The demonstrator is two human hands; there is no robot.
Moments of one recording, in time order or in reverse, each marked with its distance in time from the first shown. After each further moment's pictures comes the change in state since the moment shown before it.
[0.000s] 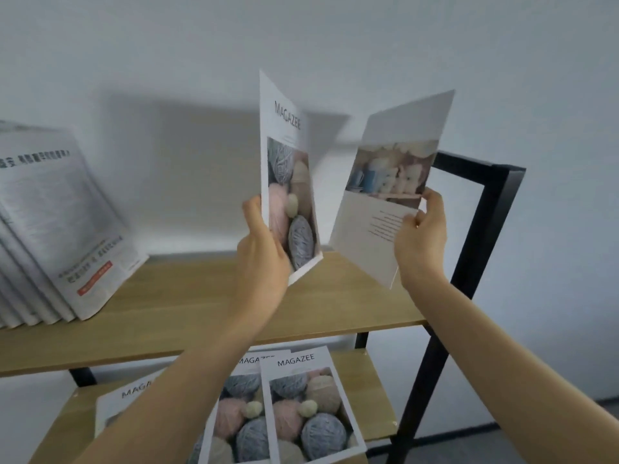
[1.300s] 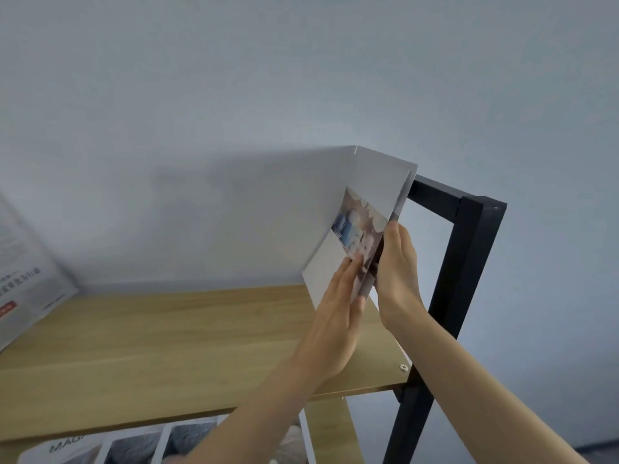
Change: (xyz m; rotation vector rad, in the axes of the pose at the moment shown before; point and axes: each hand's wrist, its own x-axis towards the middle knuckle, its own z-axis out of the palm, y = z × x) left_hand -0.007 0.004 0.202 -0.261 -0.466 0.270; right_hand 0.085 0.049 -0.008 0.288 -0.177 0.150
